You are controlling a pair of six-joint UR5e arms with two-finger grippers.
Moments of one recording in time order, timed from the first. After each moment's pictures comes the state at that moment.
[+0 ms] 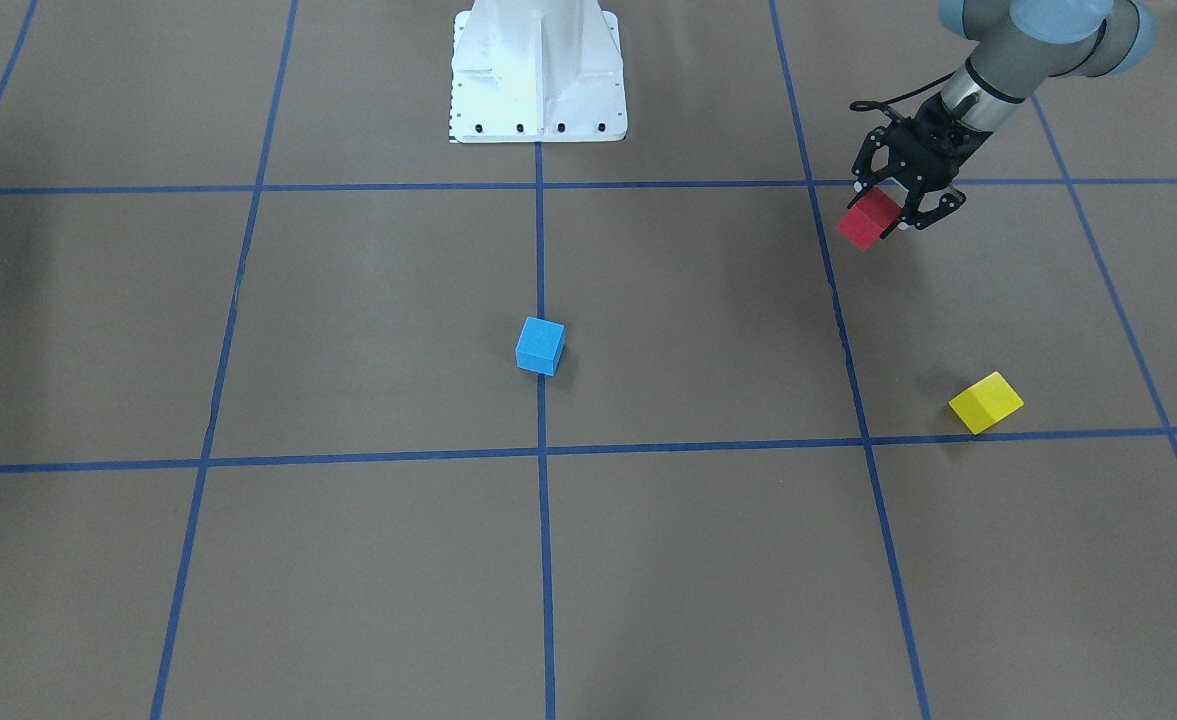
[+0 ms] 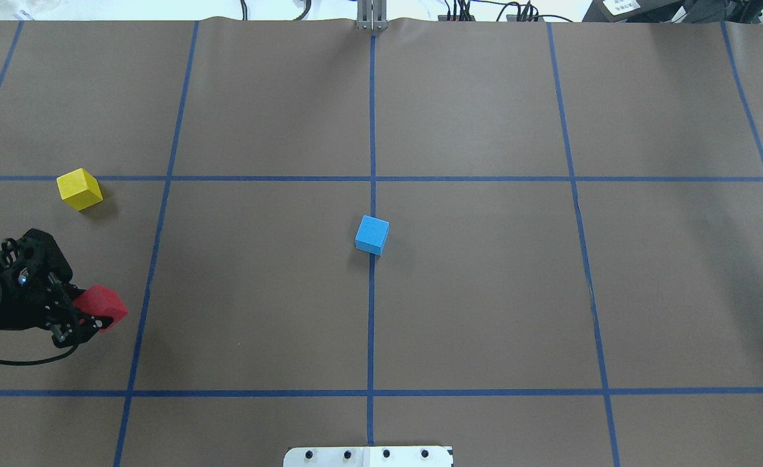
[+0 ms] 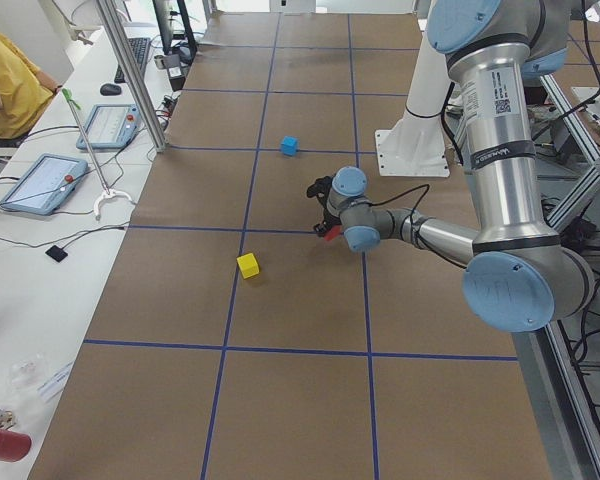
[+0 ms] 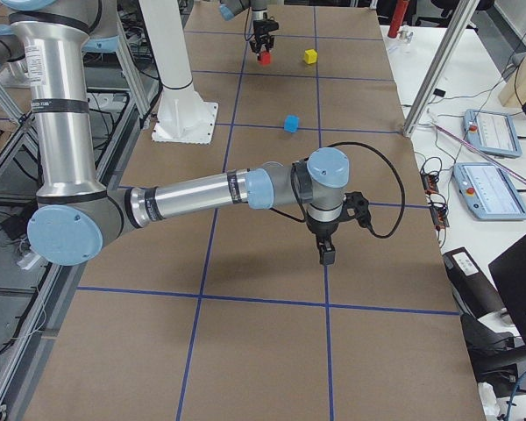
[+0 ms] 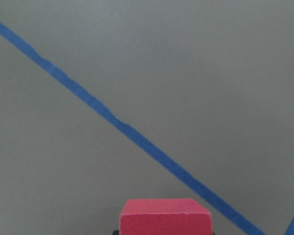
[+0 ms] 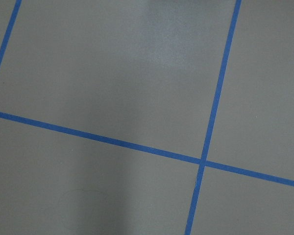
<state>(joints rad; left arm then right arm) -0.65 -1.39 -1.98 -2.34 -2.00 -0.39 1.52 -1.52 1.75 -1.64 2.31 -0.03</state>
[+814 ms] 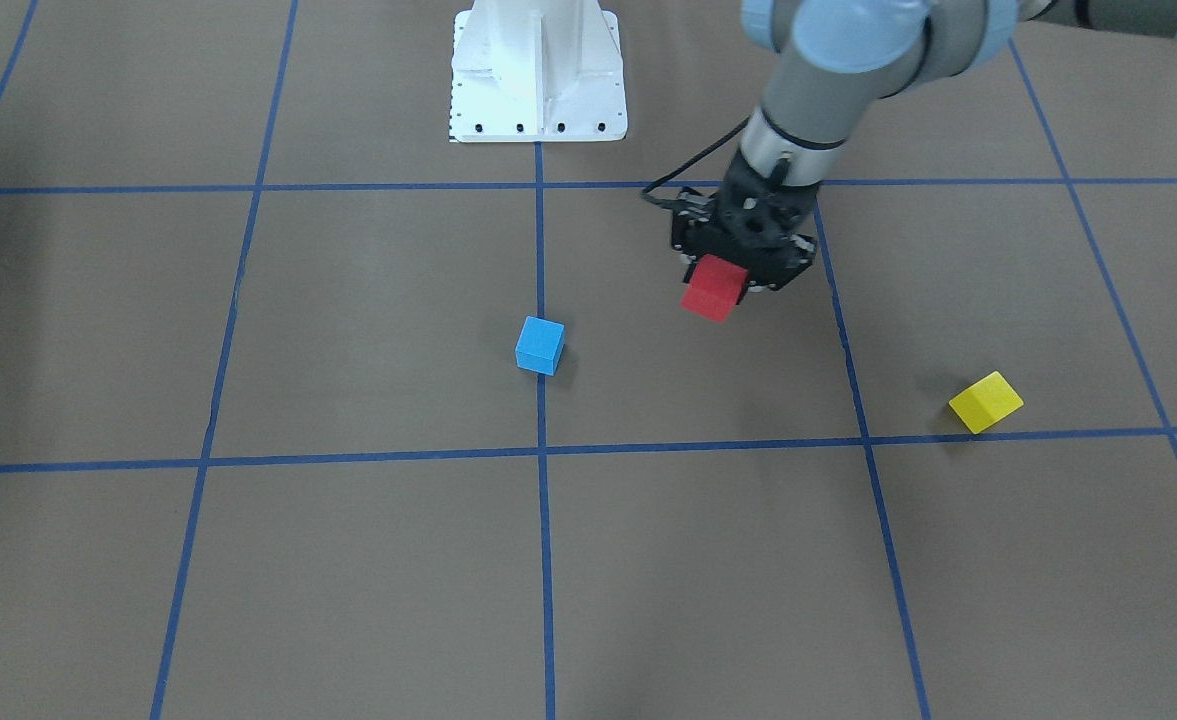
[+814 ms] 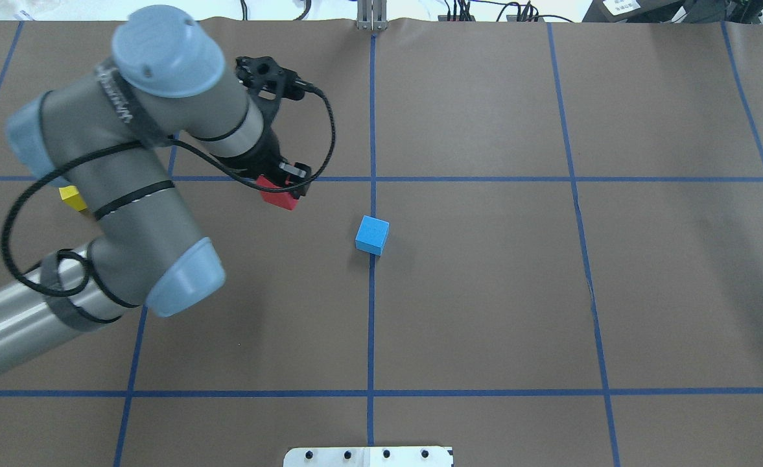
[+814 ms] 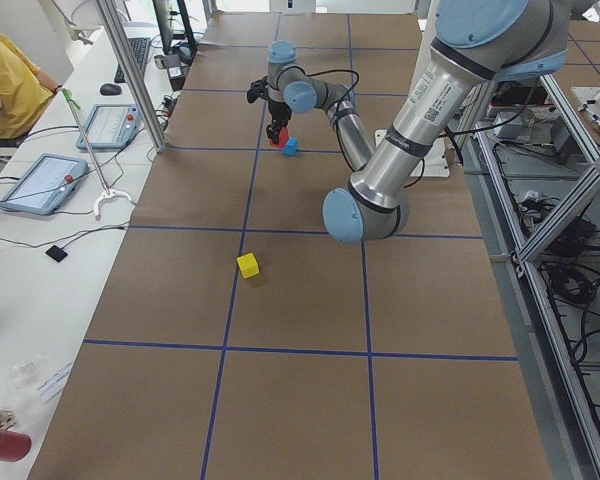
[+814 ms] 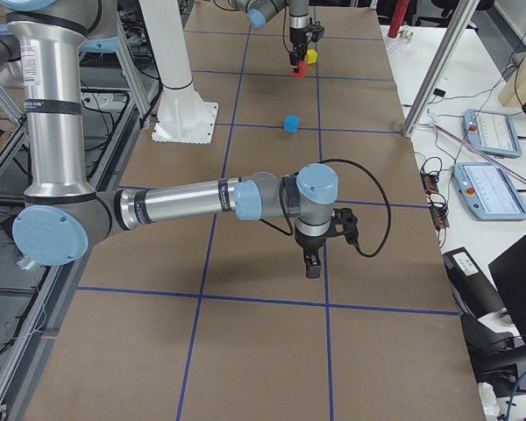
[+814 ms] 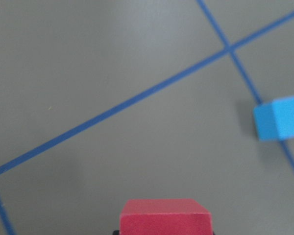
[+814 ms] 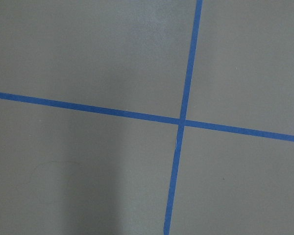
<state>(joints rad) -0.68 -2.35 -1.72 -1.47 -1.98 -0.77 1.52 -1.57 1.75 -1.64 2.30 -0.02</state>
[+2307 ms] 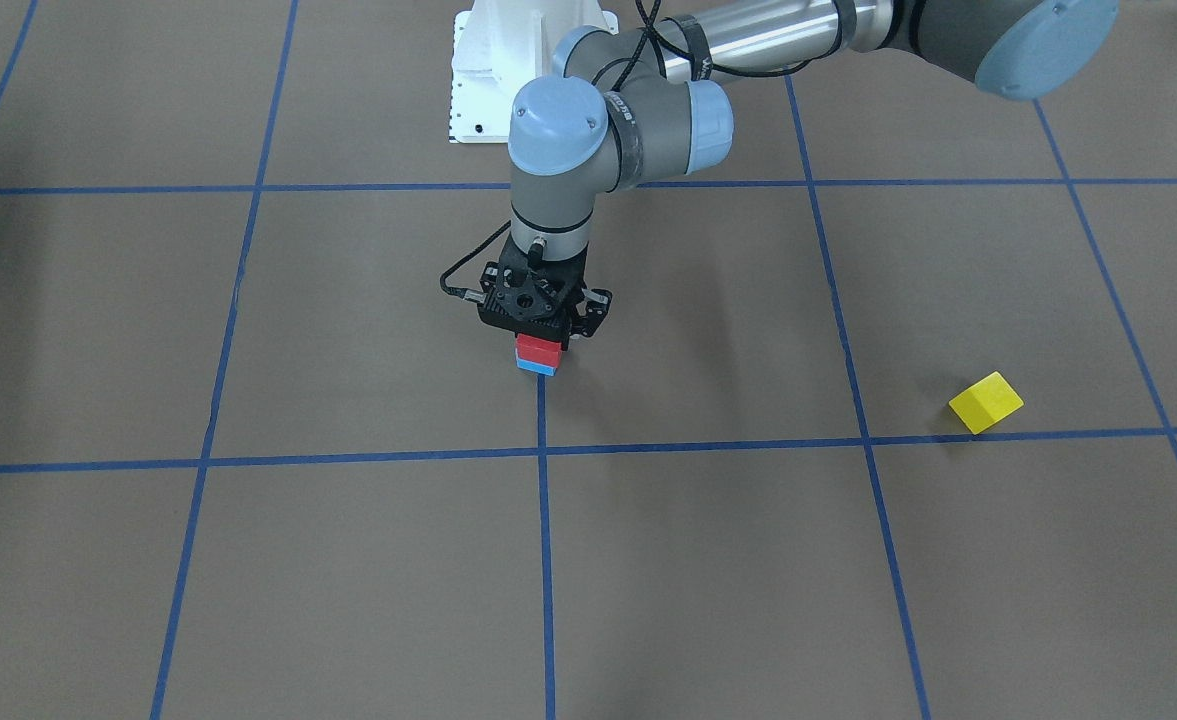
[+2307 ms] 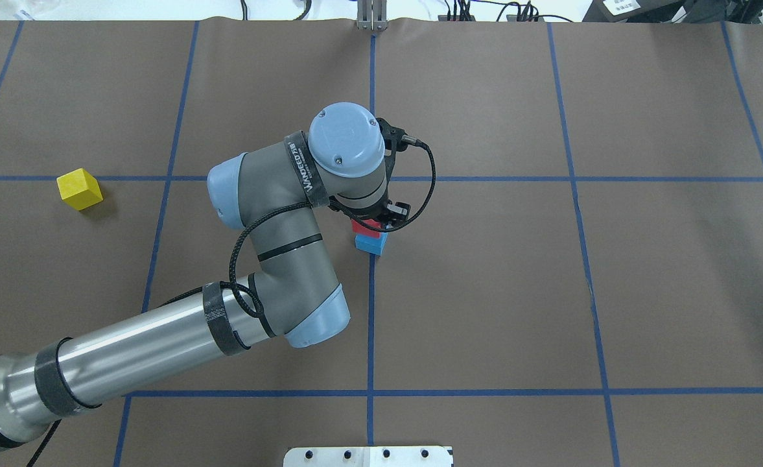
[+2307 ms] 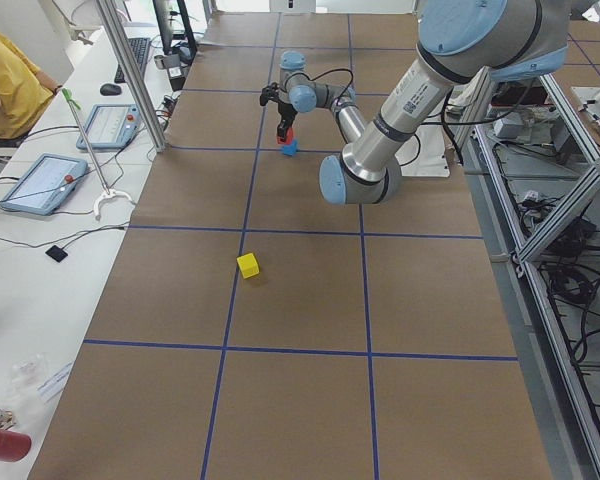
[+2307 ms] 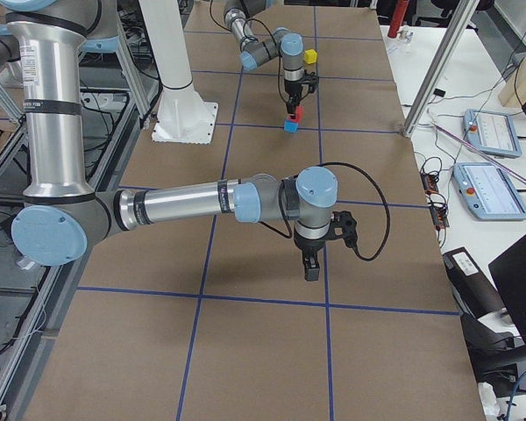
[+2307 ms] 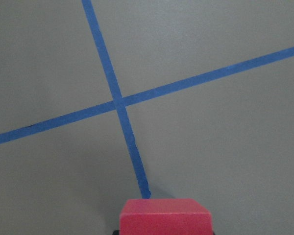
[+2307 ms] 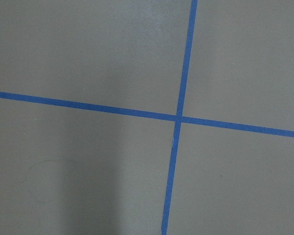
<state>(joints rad) -0.53 -2.48 -1.40 -1.68 -1.84 -0.92 1.52 -1.57 1.74 -1.64 2.30 -0.02</state>
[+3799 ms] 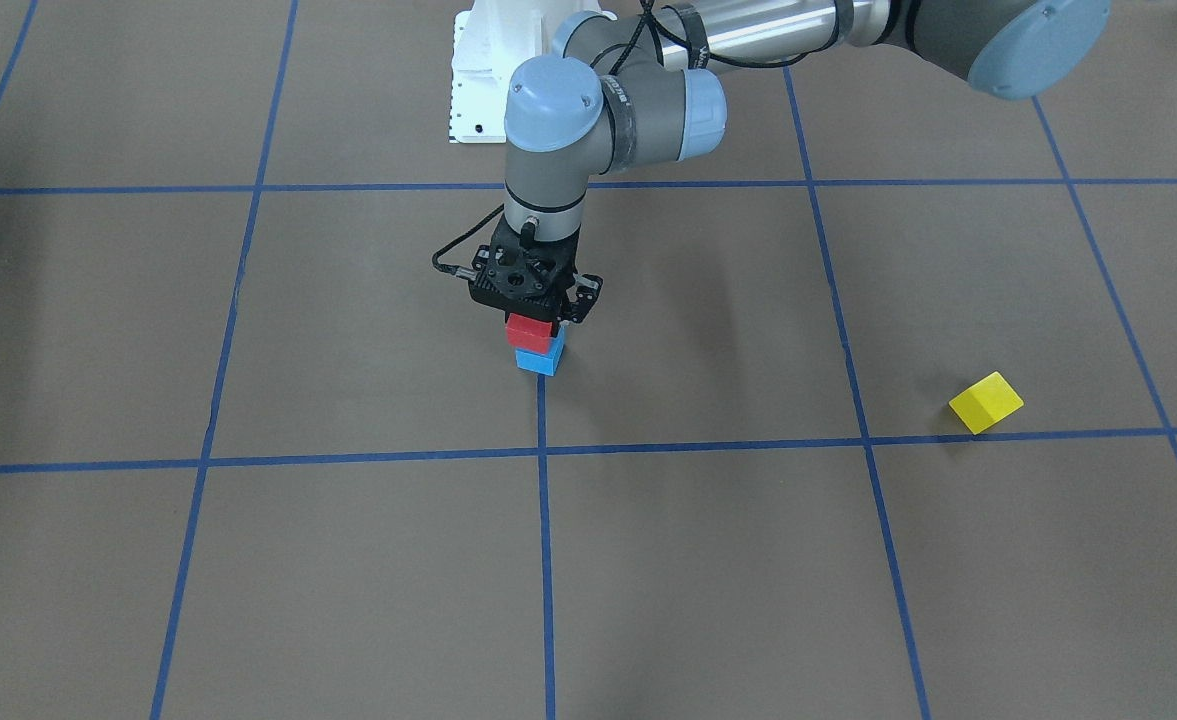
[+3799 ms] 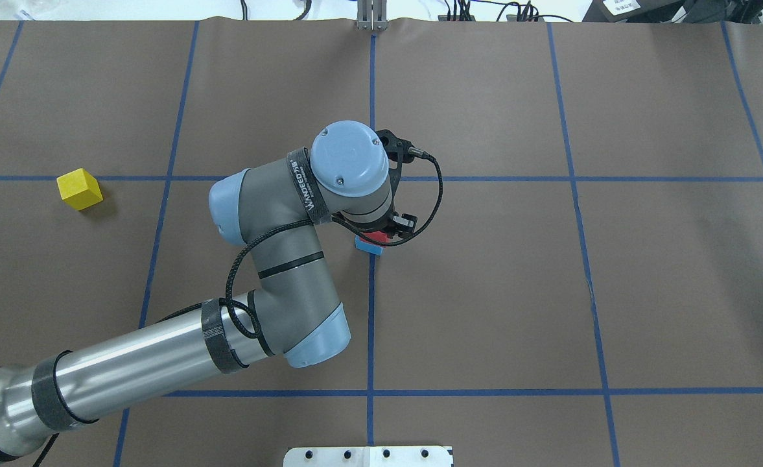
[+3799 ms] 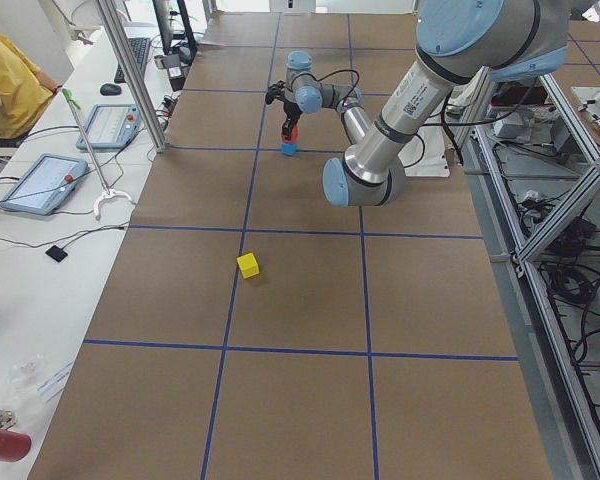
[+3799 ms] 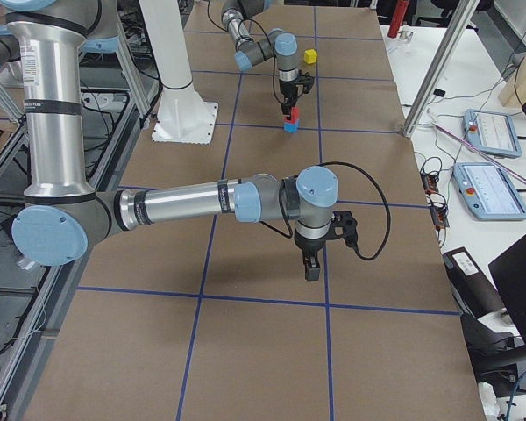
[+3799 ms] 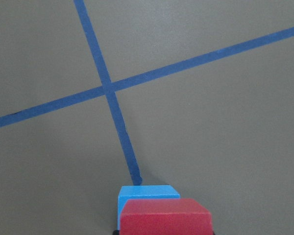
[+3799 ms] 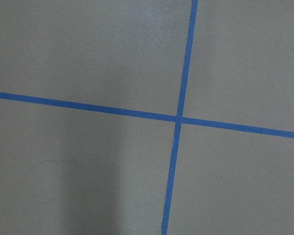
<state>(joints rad) -0.50 -2.47 -1.44 -1.68 -1.81 -0.93 1.52 -1.57 1.74 -1.64 2.30 -0.02</state>
